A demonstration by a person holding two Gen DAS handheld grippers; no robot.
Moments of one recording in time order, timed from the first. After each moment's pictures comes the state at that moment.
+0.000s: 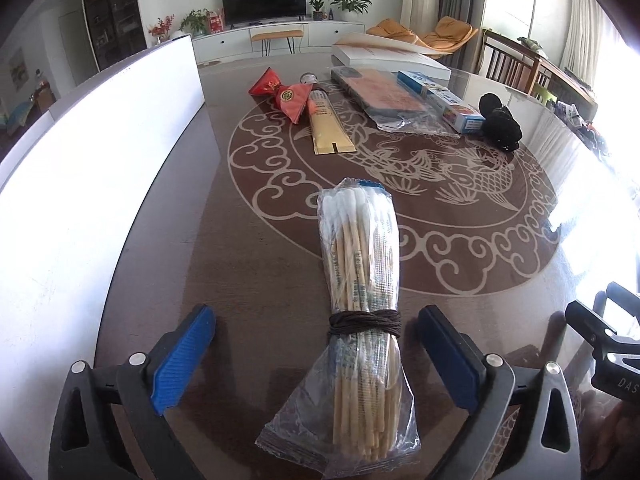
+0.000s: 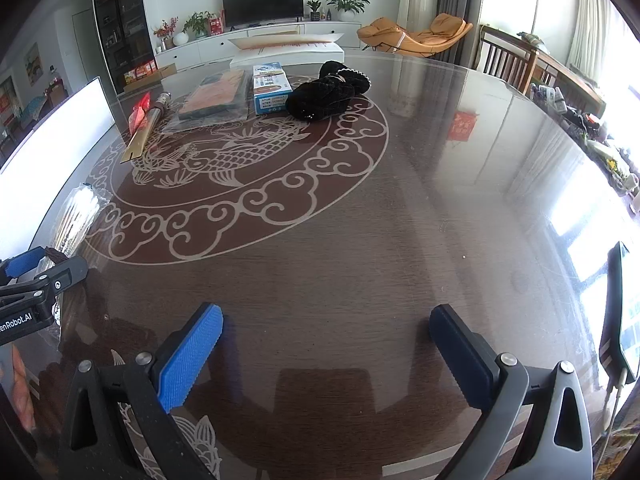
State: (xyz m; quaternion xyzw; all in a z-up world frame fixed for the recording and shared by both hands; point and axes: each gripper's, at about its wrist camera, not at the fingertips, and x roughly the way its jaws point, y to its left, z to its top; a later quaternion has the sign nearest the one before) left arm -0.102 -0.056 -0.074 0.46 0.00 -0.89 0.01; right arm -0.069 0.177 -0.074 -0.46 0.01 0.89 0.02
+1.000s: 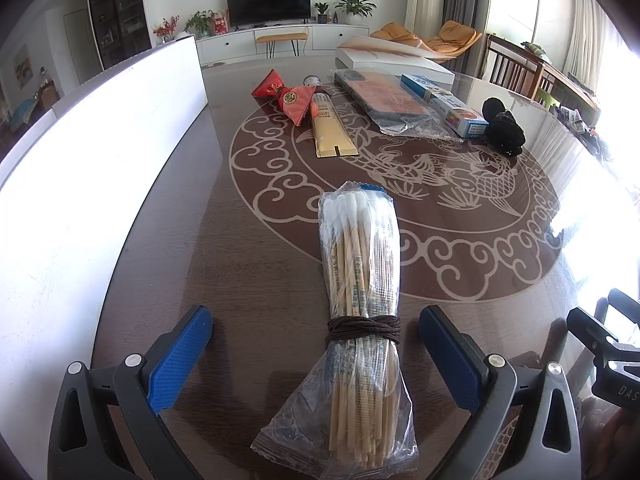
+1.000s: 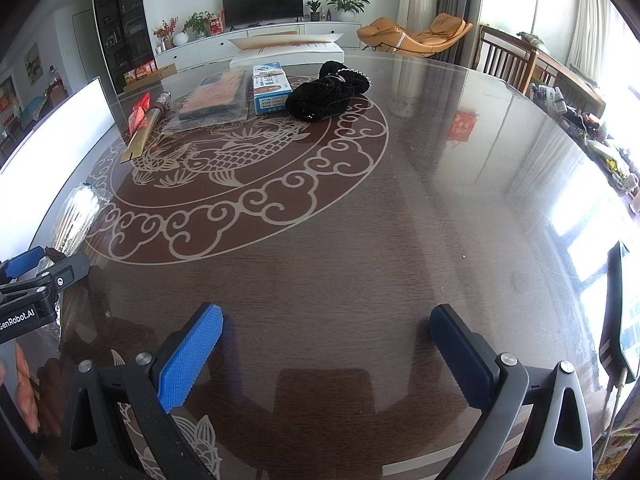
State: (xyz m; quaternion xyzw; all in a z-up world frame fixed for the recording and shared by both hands) left arm -0.102 -0.054 -0.074 0.46 0.00 -0.89 0.01; right arm -0.069 0.177 -0.073 -0.46 0.01 0.89 0.02
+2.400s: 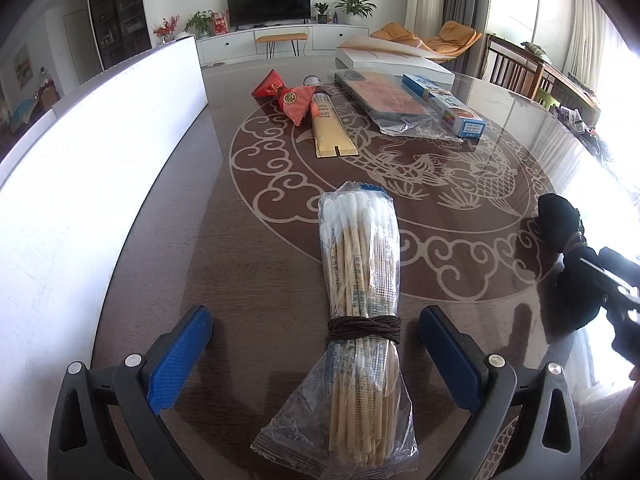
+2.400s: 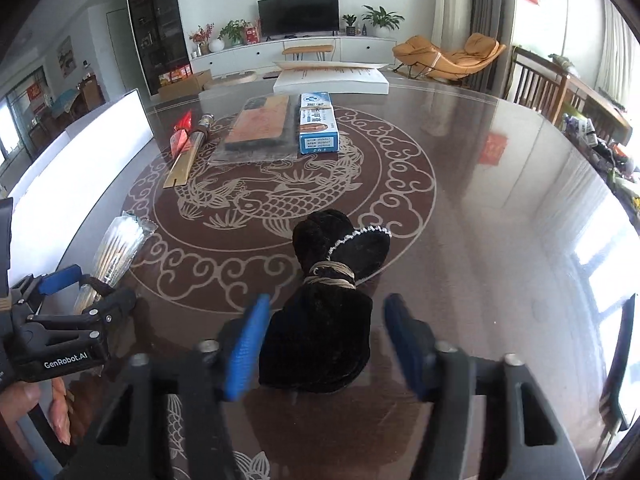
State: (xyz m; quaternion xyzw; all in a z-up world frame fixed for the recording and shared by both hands) left arm -0.103 -0.053 -0.073 0.46 0.00 -0.89 0.01; right arm -0.089 0.148 -0.050 -0.43 -0.01 0.90 -0.03
